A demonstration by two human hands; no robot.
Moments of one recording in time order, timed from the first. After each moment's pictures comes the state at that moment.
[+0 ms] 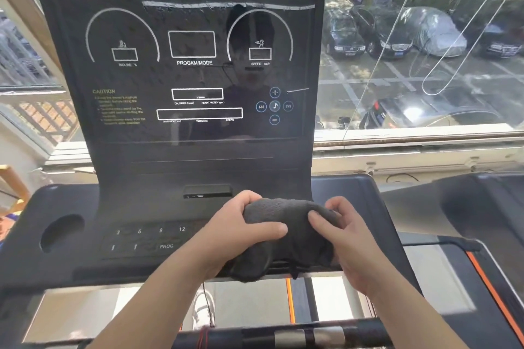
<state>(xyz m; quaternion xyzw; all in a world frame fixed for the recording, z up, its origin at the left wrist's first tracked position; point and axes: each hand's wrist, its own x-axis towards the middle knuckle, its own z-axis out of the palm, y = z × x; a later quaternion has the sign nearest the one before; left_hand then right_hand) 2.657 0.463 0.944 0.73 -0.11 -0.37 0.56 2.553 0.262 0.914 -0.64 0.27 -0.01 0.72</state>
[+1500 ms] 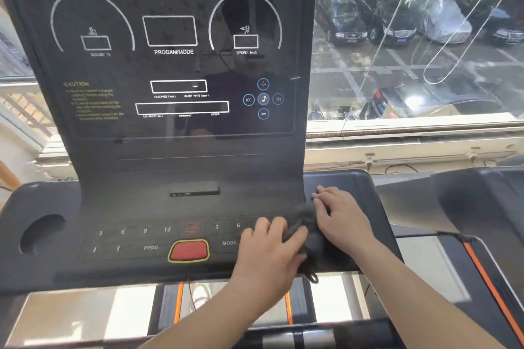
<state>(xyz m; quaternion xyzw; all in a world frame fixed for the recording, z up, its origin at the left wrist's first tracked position) 2.611 0.404 0.830 0.89 -0.44 0.02 0.11 2.598 0.192 0.831 -0.94 0.21 0.00 0.27</state>
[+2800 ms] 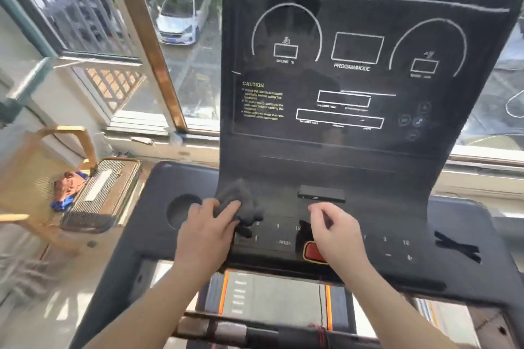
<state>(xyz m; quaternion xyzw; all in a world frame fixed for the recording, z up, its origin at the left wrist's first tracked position) 2.747 0.724 0.835 0.98 -0.17 0.05 0.12 2.677 0.472 0.873 -0.86 0.24 -0.06 0.45</state>
